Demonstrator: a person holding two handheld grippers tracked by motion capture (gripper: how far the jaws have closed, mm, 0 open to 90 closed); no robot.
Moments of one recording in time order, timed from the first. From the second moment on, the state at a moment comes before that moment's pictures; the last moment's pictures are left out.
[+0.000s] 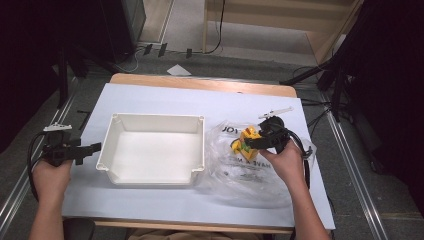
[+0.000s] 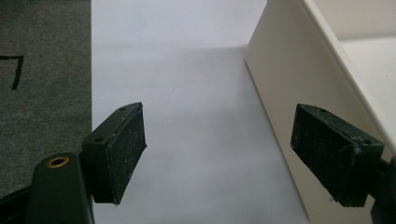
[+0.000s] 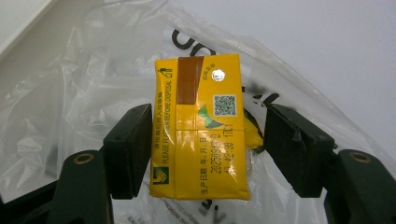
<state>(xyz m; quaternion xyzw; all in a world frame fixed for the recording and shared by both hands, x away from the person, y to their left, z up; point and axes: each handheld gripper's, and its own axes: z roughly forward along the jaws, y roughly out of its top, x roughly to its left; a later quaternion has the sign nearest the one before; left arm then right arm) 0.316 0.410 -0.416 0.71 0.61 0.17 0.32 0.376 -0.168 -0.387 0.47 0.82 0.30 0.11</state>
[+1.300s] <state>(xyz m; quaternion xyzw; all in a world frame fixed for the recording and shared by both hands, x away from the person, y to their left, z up) 0.317 0.411 -0.418 0.71 0.61 0.17 0.32 0.376 -0.162 -0.398 0.46 0.84 0.28 0.12</state>
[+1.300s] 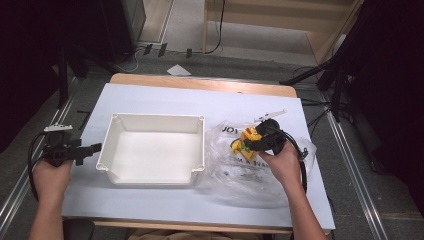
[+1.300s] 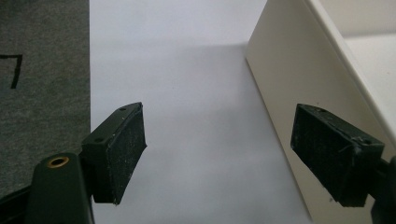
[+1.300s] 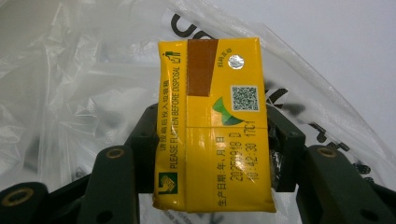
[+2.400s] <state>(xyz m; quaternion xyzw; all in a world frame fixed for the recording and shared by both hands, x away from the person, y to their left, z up) 0.317 0.413 -0.419 0.71 0.61 0.17 0.32 0.376 -0.166 -0.393 0.40 0.86 0.28 0.11</state>
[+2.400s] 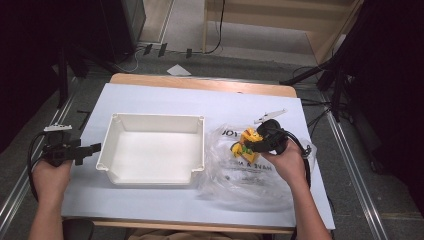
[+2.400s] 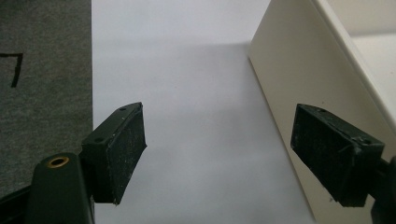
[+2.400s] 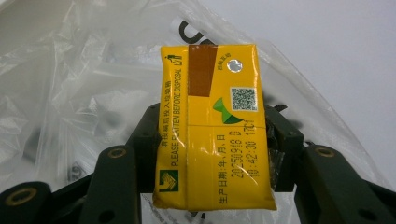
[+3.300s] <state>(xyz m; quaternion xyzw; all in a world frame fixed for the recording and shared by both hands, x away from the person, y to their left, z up) 0.317 0.412 -0.419 0.71 0.61 0.17 0.32 0.367 -0.168 -0.368 0.36 0.86 0.34 0.10</state>
